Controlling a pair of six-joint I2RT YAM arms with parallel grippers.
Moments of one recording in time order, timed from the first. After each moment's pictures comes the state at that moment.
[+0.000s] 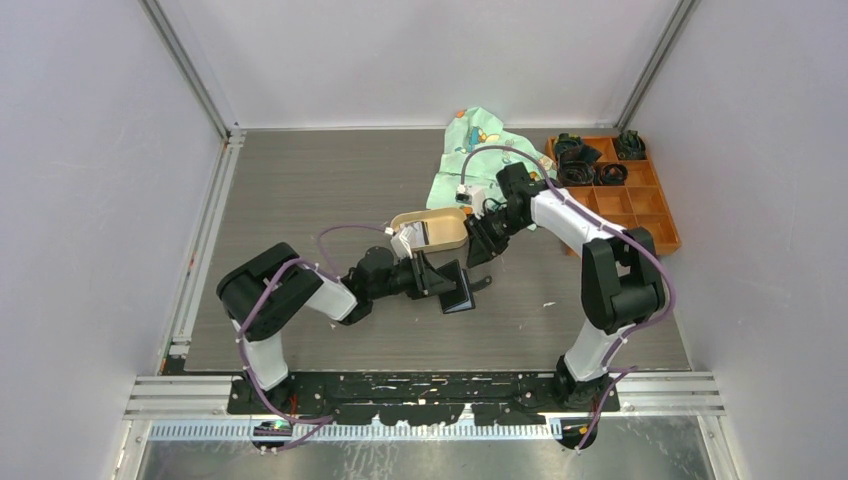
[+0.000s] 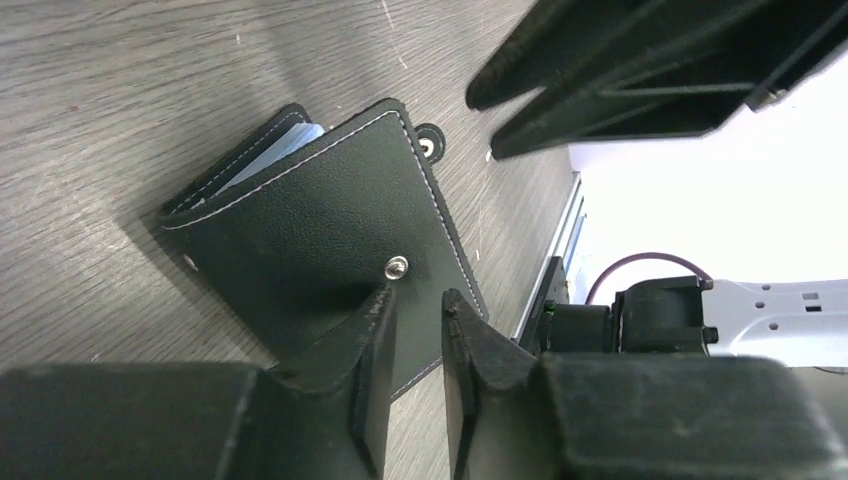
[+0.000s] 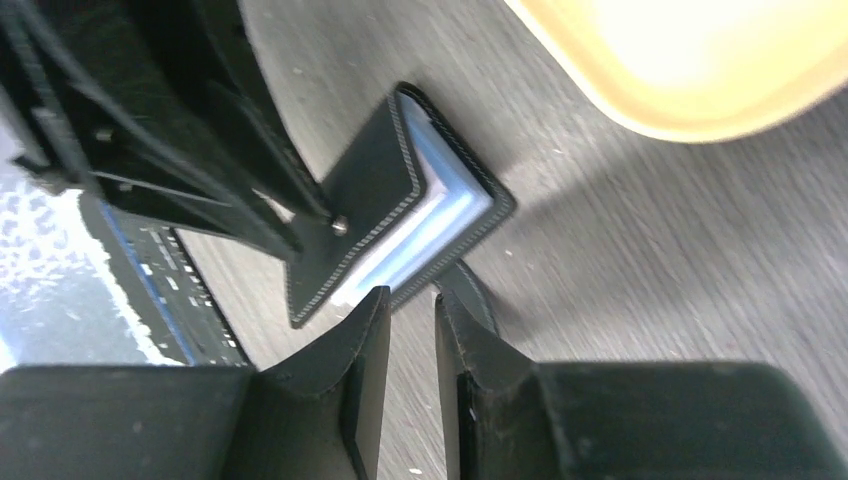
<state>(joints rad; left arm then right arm) -0.81 1.82 0.56 0.99 0.34 -1.01 0.31 1.73 1.23 -0.81 -0.66 -0.45</state>
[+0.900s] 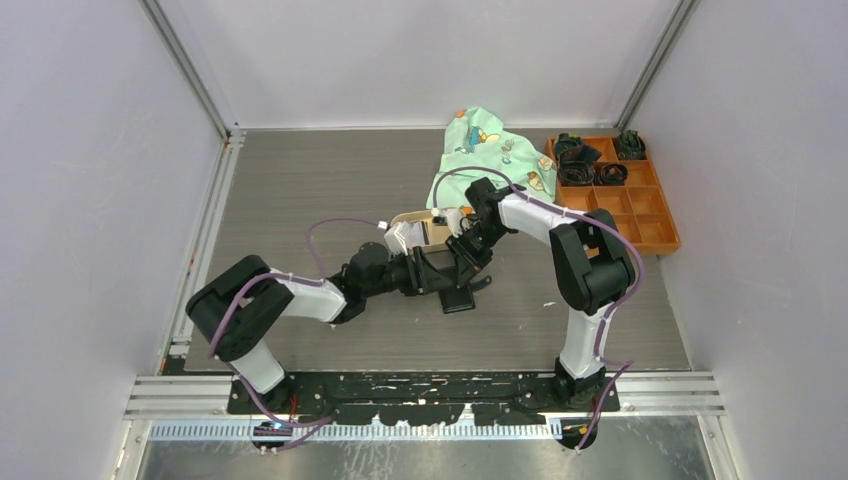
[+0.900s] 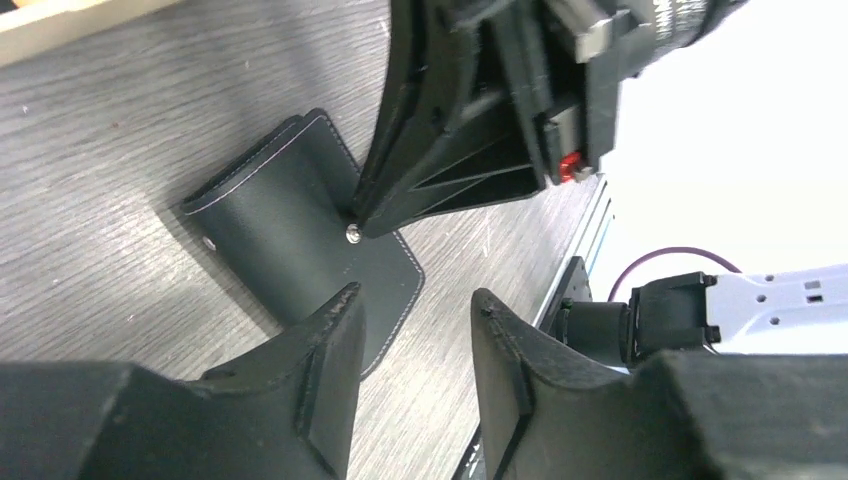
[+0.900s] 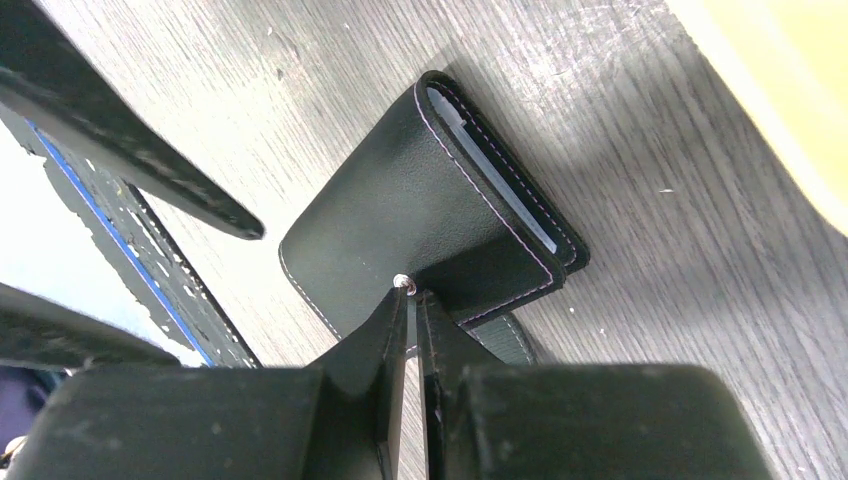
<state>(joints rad) -0.80 1.68 0.56 0.79 0.29 -0.92 0.43 1.90 1.26 -0.85 -0.60 -0.40</state>
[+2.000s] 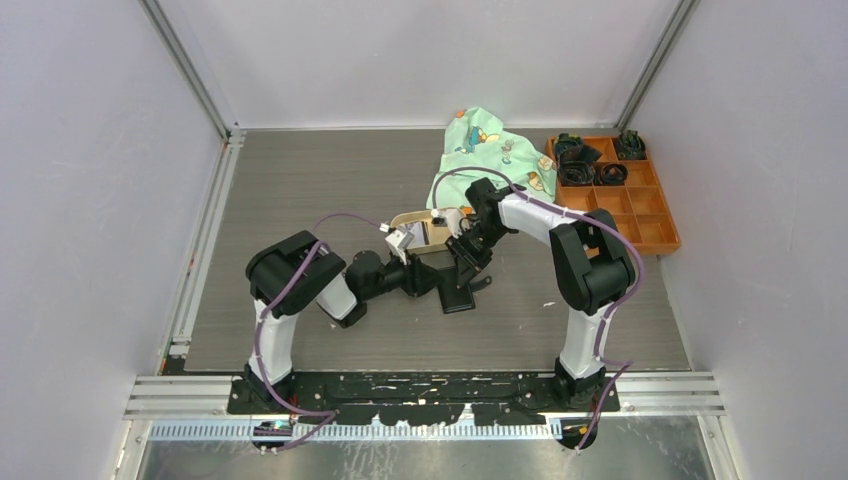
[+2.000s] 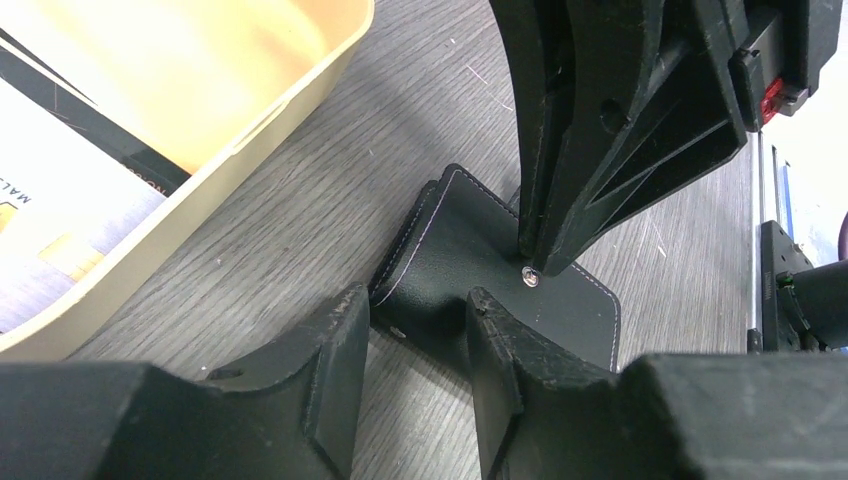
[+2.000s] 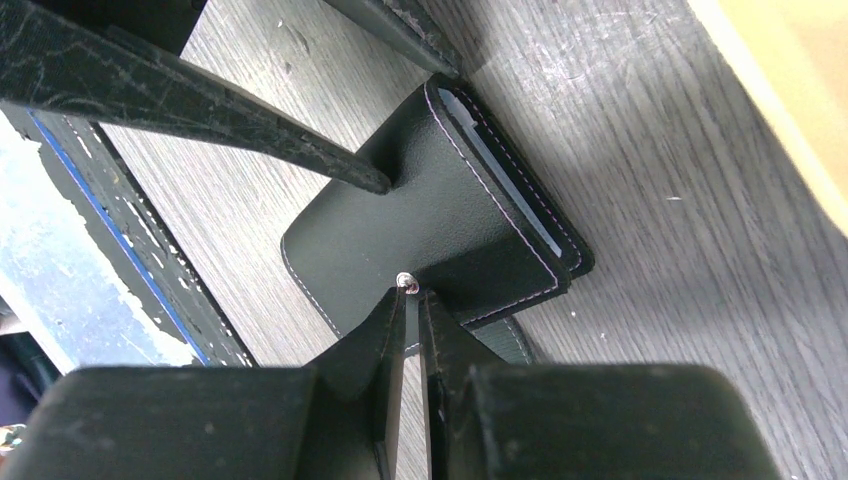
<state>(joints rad) -0.72 2.03 0.53 1.34 0.35 -0.49 0.43 1.90 1.26 -0.85 -0.62 -0.44</state>
